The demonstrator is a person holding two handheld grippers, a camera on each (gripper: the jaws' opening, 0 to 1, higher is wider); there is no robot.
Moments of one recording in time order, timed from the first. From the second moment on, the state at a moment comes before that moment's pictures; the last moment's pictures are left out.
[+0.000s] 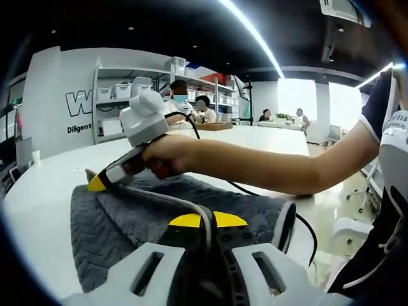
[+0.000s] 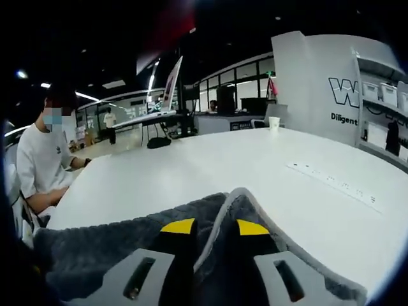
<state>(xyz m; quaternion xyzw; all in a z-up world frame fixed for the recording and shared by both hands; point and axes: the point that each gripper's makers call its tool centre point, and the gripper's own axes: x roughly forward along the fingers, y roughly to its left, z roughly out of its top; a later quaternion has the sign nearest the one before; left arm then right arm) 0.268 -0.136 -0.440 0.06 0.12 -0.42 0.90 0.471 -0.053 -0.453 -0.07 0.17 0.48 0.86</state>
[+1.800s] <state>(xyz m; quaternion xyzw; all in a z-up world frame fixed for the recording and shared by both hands) 0.255 -0.216 -0.396 0.06 0.05 -0.50 0.86 0.474 -0.156 -0.393 -0.12 0.10 0.41 0.90</state>
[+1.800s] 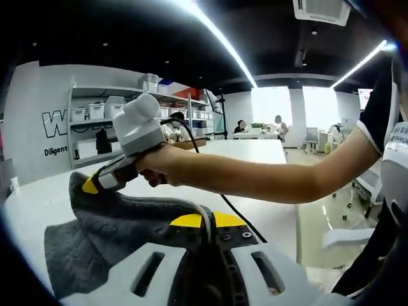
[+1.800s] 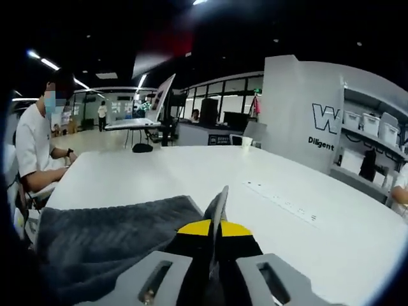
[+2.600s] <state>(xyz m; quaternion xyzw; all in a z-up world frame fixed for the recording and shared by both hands) 0.241 -0.274 -0.385 0.08 0.03 -0.56 0.82 0.459 -0.225 -0.378 -0.14 0.10 0.36 0.92</state>
